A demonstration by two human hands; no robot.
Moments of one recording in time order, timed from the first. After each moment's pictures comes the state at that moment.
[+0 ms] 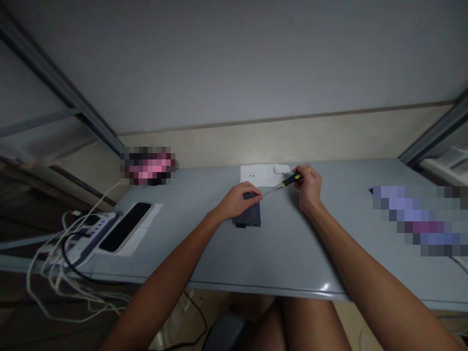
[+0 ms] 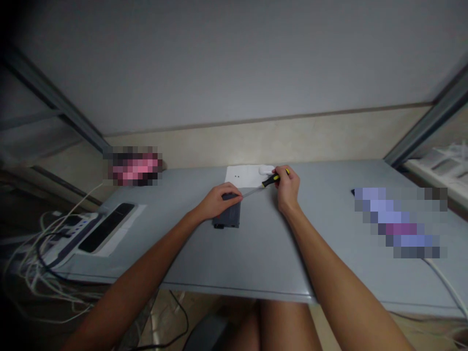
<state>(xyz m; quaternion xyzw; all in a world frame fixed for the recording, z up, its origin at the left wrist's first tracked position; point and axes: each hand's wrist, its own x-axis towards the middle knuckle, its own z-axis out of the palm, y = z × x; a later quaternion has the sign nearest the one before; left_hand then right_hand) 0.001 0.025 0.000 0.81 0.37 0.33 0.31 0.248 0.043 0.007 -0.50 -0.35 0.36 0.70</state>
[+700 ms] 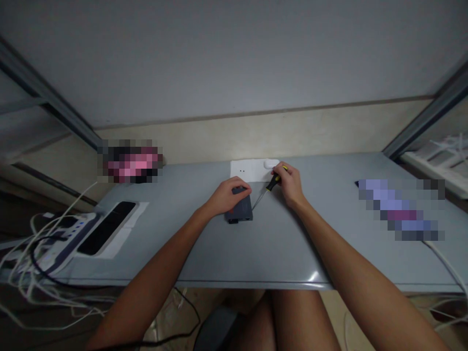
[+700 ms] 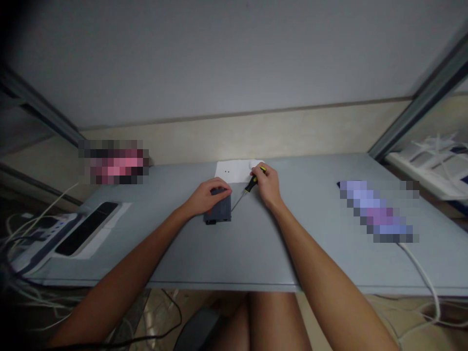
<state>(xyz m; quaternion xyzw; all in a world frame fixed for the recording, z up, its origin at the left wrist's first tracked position) 0.001 0.024 0.004 0.80 0.40 0.33 0.31 0.241 0.036 0.003 -0.48 -0.51 0.37 0.61</state>
